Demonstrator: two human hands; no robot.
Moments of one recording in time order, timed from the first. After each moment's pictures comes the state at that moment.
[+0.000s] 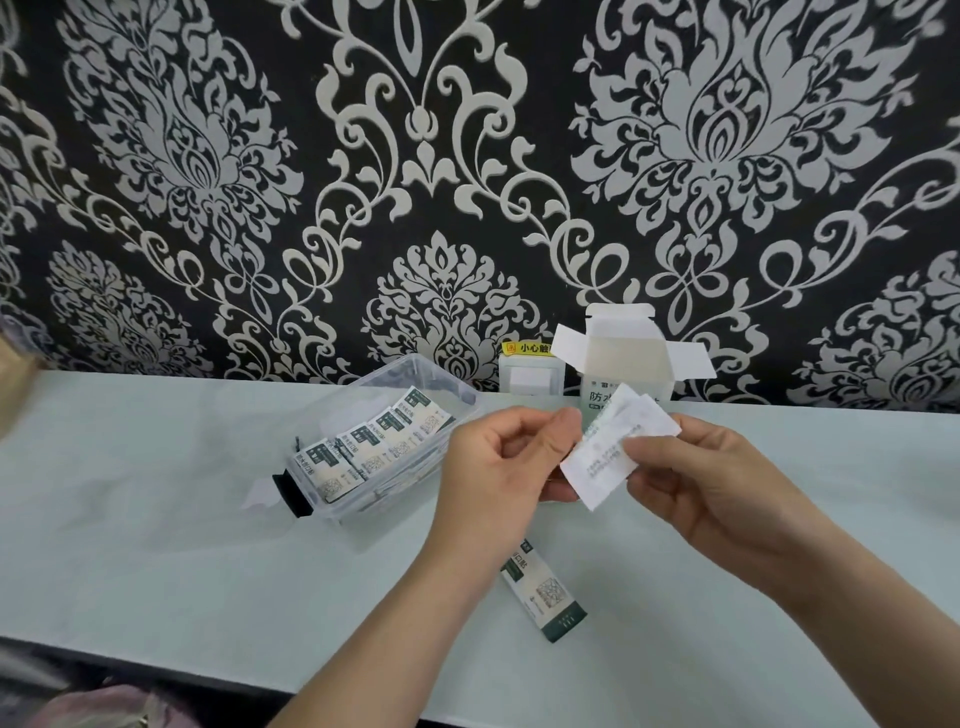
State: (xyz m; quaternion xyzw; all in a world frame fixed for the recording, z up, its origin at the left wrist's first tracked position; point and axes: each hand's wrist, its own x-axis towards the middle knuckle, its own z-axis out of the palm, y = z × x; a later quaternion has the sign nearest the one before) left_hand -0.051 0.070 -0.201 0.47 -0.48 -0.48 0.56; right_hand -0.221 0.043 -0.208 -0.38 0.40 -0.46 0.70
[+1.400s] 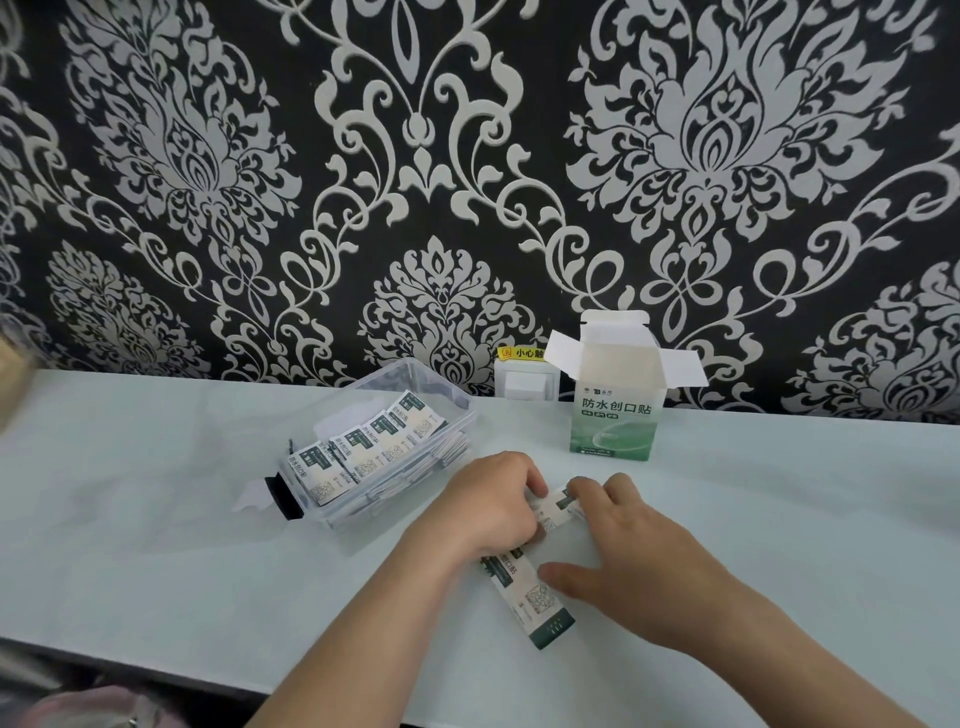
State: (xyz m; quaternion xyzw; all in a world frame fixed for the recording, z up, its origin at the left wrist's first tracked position) left_hand -0.036 0.026 -0.234 0.67 -0.69 -0.27 0.08; right_hand -0.190 0.063 -0.237 -0.79 0.57 -0.08 0.20
